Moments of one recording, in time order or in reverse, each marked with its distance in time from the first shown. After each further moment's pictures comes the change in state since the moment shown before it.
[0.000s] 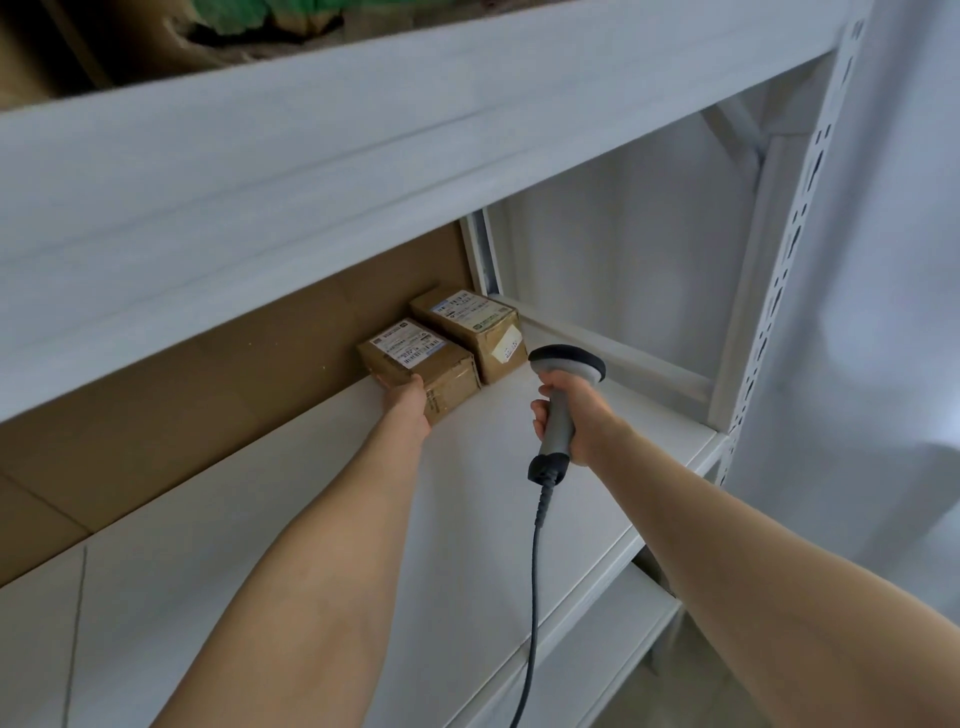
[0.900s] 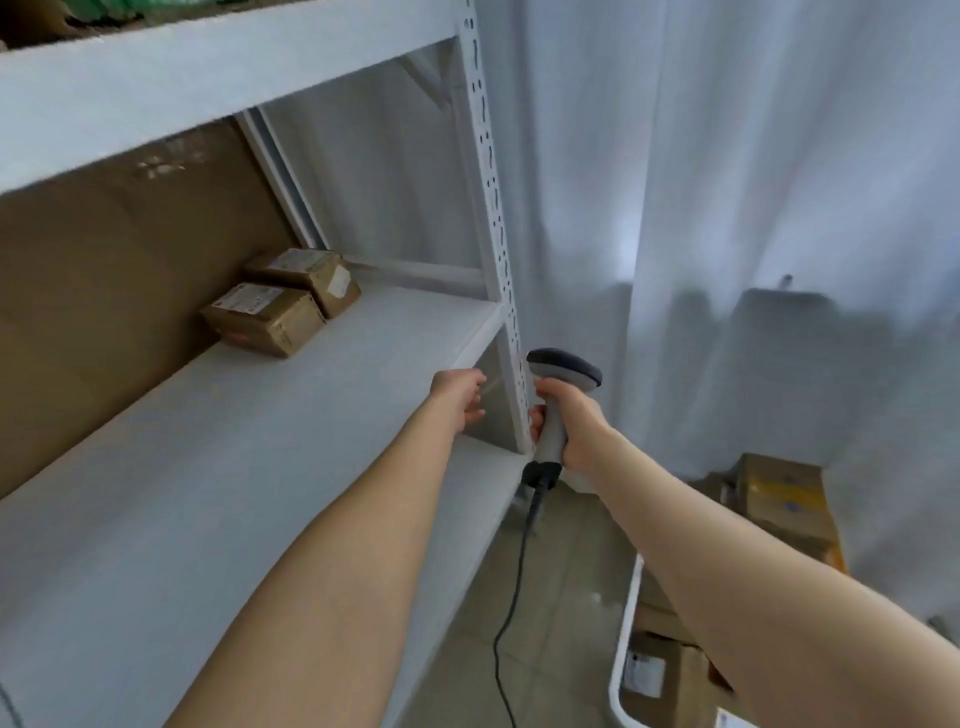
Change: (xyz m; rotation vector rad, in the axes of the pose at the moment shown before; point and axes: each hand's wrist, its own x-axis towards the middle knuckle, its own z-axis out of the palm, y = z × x) left_hand -0.263 -0.165 0.023 0.569 -0.575 0.041; right_hand -0.226 0.117 -0.179 0.245 0.309 -0.148
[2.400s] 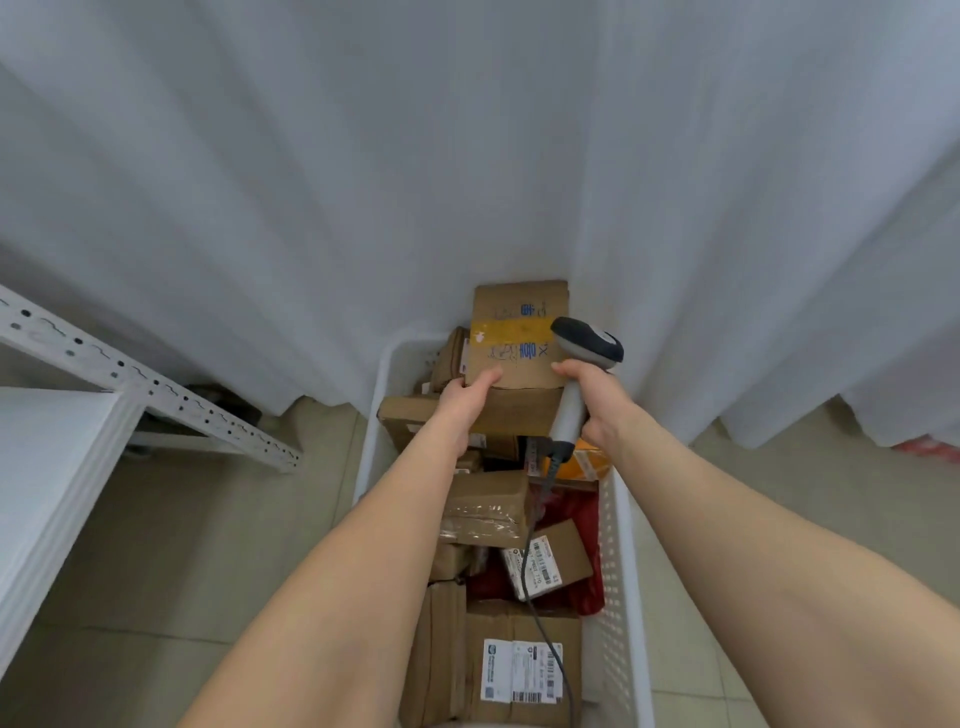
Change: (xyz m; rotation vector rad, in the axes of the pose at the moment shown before) left_hand 0.124 -0.373 0.576 0.283 -0.389 -0.210; right_hand 0.273 0.072 -0.617 0.133 0.454 0.002
